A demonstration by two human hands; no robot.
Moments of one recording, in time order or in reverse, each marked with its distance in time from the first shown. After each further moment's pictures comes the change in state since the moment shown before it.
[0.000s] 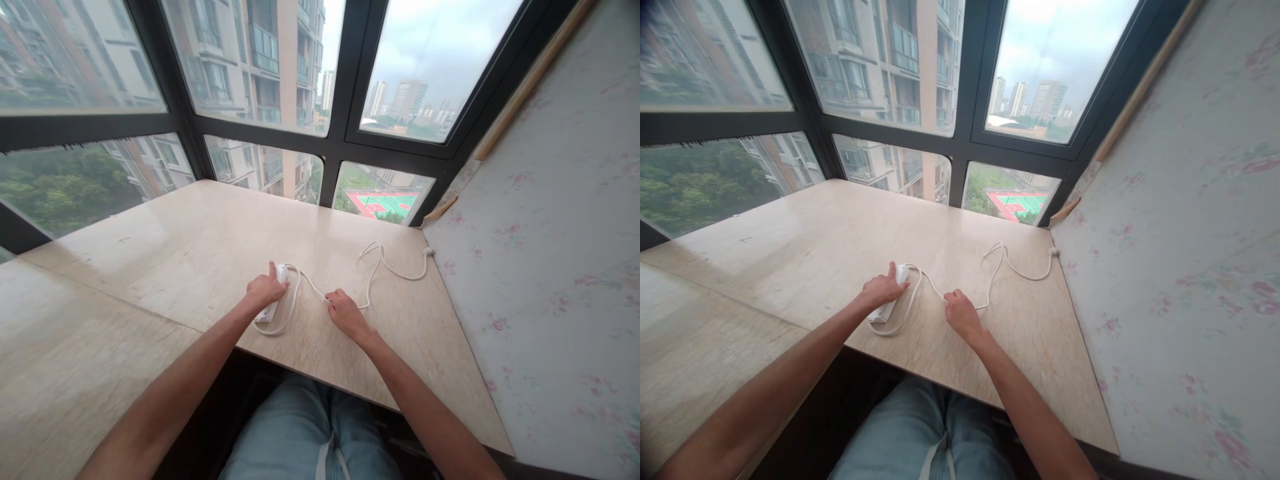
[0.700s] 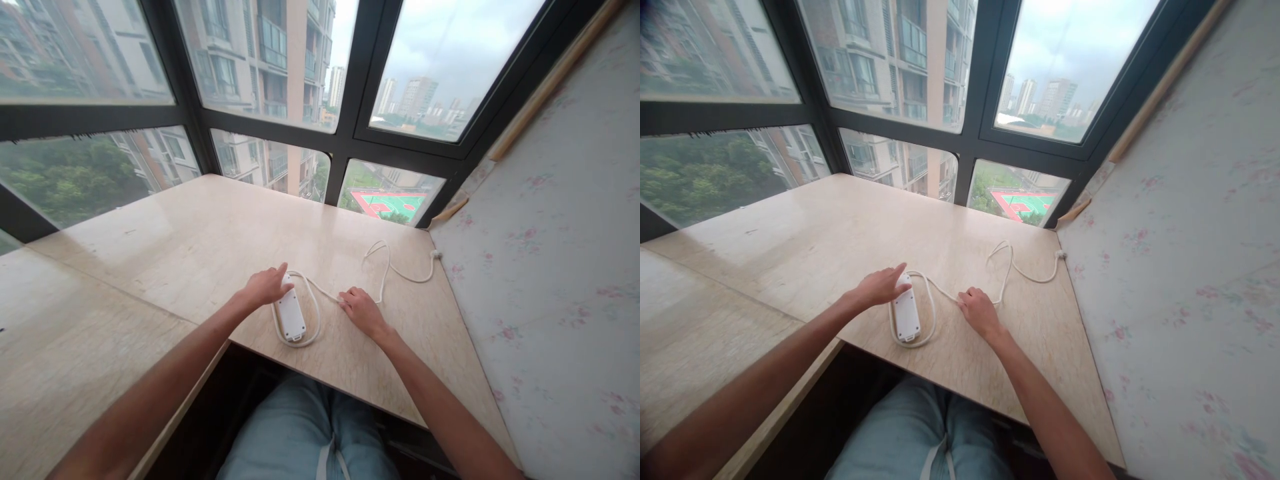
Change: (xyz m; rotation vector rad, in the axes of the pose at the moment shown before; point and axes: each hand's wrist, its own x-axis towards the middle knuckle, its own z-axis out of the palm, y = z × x) left_hand -0.020 -0.017 -0.020 0.067 0.103 0.393; right_hand -0.004 0.038 -0.010 -0.089 0.065 -0.122
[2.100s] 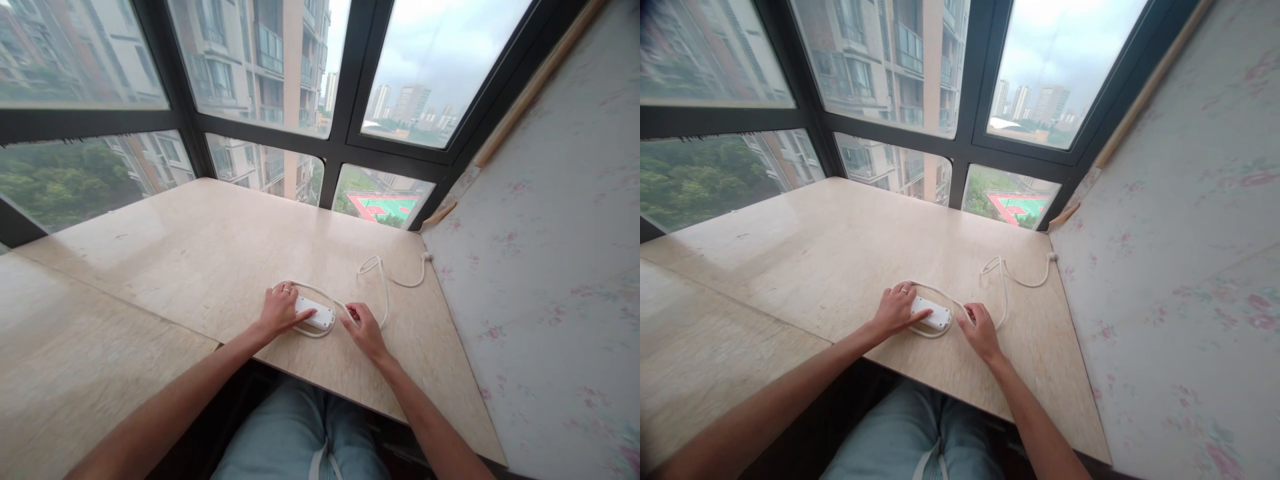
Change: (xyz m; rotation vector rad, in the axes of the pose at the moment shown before) left_hand -0.011 0.050 0.066 0.037 0.322 0.103; right_hand -0.049 0.006 0.018 0.589 0.318 0.190
